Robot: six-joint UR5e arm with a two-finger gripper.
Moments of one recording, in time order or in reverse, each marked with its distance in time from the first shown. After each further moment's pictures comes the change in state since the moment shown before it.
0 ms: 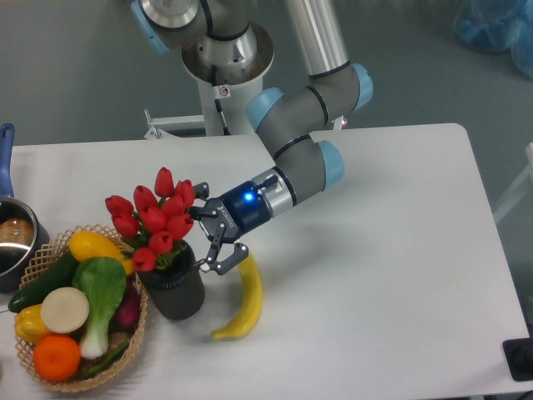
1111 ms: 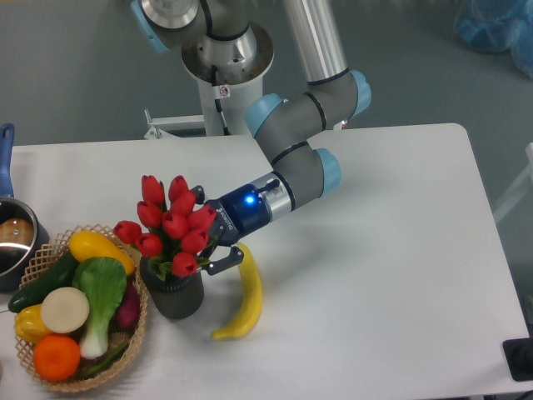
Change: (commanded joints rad) arm -0.018 -0.048 0.043 0.002 -0.161 -0.026
